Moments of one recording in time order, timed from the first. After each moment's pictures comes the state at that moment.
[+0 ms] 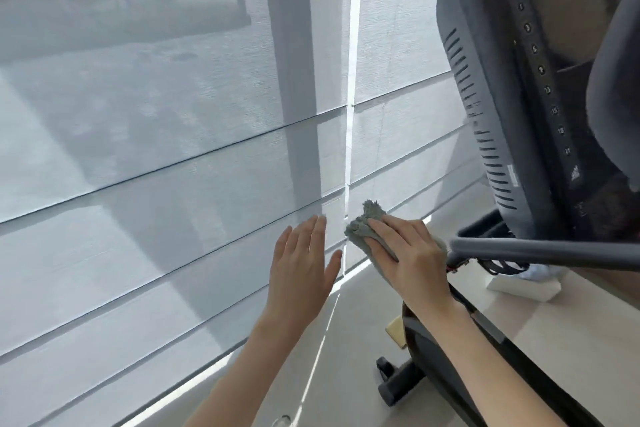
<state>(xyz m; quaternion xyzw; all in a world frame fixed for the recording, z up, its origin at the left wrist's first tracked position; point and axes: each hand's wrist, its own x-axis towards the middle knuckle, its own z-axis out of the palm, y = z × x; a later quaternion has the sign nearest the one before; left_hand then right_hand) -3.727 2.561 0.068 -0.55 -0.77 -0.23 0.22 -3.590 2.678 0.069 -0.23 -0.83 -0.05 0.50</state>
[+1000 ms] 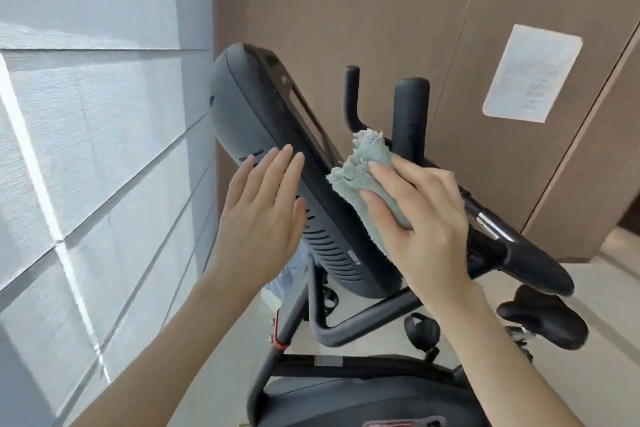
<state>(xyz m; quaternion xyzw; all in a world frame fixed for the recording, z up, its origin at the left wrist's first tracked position) -3.743 2.806 0.234 -0.79 -0.32 -0.47 0.23 -3.576 2.710 0.263 -0.44 -0.63 -0.43 0.47</state>
